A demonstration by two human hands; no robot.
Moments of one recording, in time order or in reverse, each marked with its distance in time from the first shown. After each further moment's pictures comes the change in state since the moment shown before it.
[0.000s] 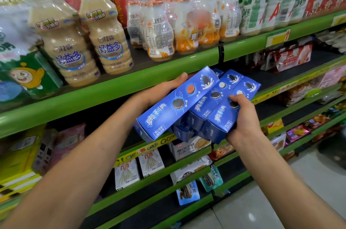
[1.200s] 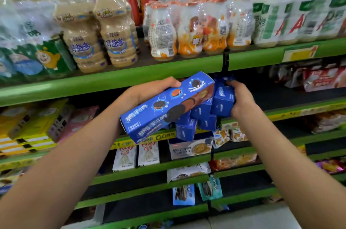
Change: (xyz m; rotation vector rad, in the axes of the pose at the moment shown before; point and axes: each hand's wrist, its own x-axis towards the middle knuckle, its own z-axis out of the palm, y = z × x) left_hand -0.028 0.022 0.015 -0.162 0.101 -0.280; right_hand 0.121 -0.046 0.027 -0.332 -0.183 0.124
